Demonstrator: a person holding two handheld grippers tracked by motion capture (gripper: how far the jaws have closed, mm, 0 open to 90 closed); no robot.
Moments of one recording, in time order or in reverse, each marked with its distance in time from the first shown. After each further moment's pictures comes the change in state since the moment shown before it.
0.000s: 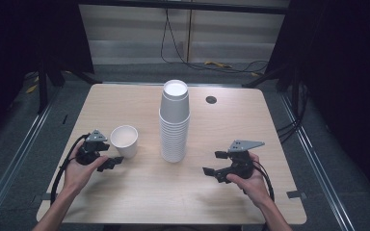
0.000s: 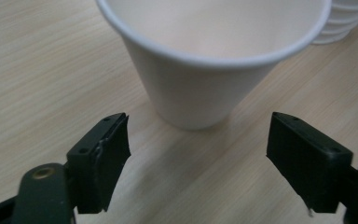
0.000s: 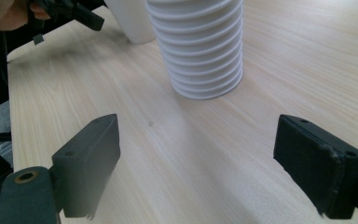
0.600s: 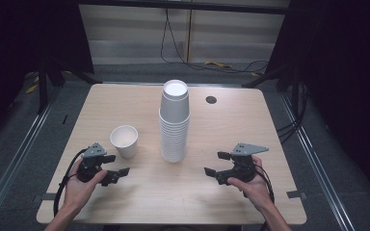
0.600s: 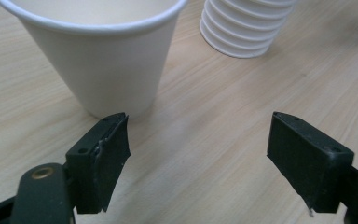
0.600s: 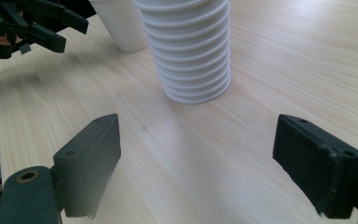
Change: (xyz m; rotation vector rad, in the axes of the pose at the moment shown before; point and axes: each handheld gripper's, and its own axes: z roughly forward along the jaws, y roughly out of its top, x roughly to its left) left arm -0.045 -0.018 -0.009 -0.113 -0.074 -0.053; right arm 0.009 -0.008 -0.008 -0.048 -0.070 0.005
